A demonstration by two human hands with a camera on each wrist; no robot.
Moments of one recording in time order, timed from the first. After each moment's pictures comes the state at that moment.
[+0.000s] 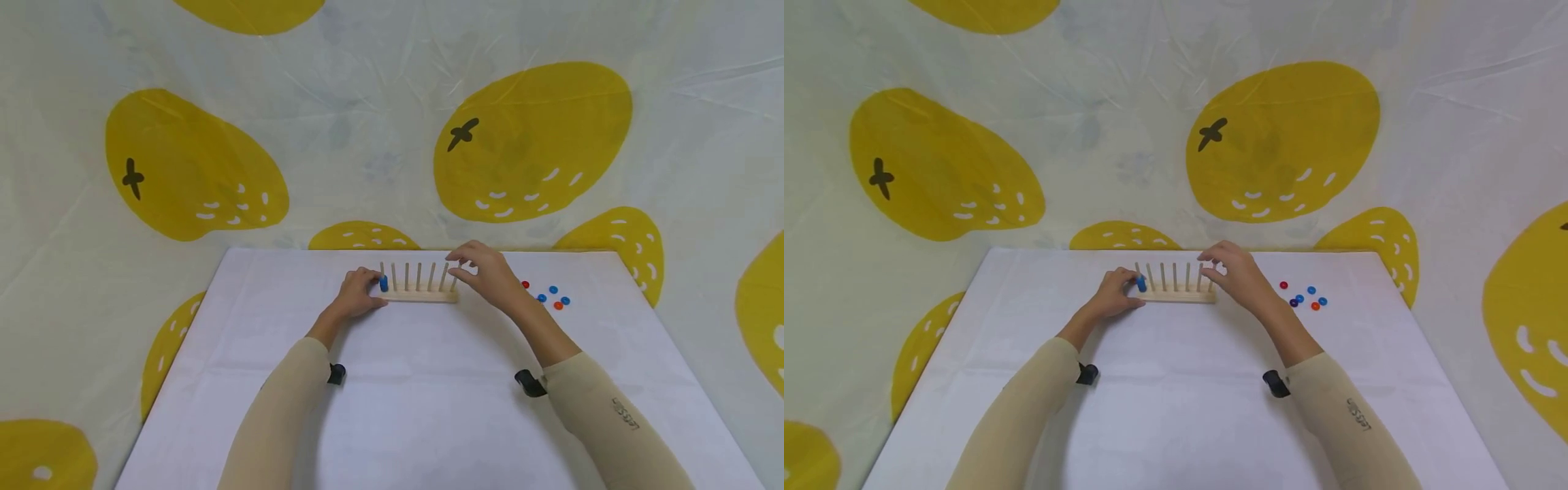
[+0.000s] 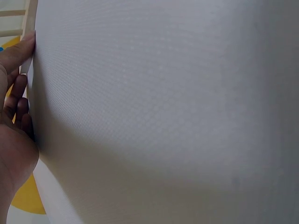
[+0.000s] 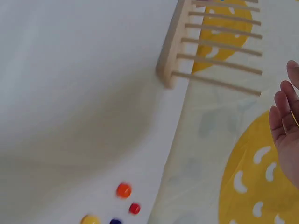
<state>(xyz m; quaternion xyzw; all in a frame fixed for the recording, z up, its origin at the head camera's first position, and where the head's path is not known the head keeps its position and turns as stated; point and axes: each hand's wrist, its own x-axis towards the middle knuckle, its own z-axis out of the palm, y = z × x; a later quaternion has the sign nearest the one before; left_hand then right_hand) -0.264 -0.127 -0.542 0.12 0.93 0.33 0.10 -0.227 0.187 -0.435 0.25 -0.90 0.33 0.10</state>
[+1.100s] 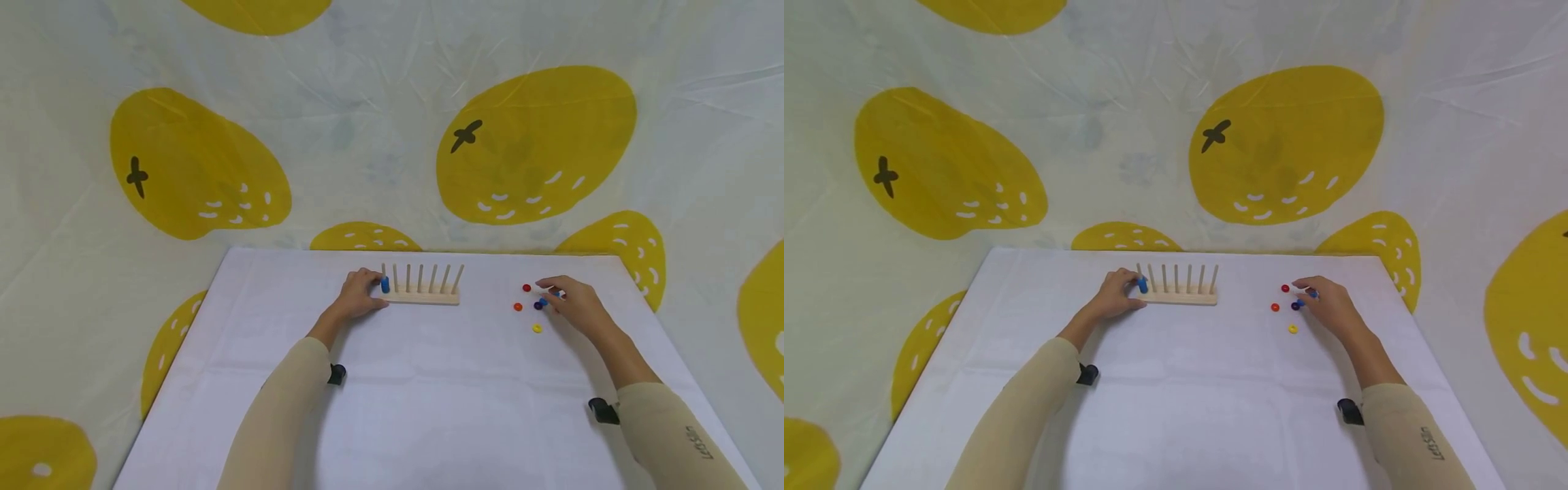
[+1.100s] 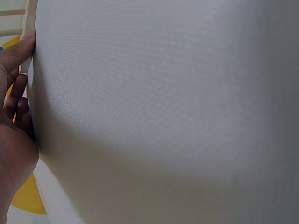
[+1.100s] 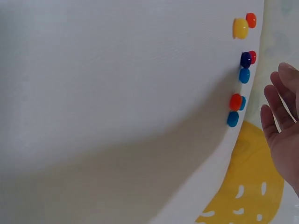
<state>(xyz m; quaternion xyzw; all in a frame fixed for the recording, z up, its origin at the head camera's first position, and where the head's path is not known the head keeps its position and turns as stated) -0.262 -0.127 -0.538 0.12 0.93 0.33 0.10 -0.205 0.351 -0.502 0.07 -0.96 0.27 -0.01</state>
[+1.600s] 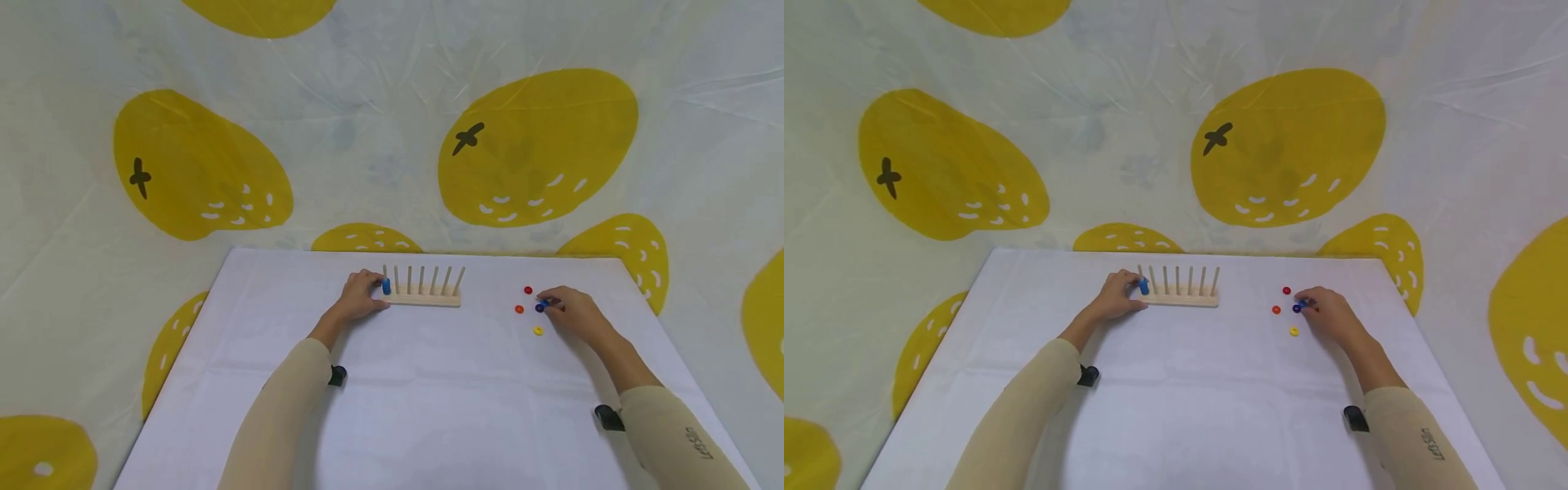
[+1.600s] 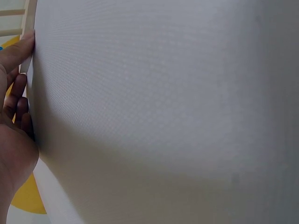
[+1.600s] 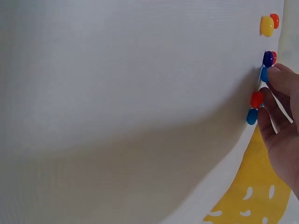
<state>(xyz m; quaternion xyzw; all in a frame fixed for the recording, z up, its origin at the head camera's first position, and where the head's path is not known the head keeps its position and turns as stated) -0.261 -0.126 -0.536 0.12 0.93 0.32 0.10 -0.207 0.356 -0.516 0.05 -0.96 0.25 -0.10</state>
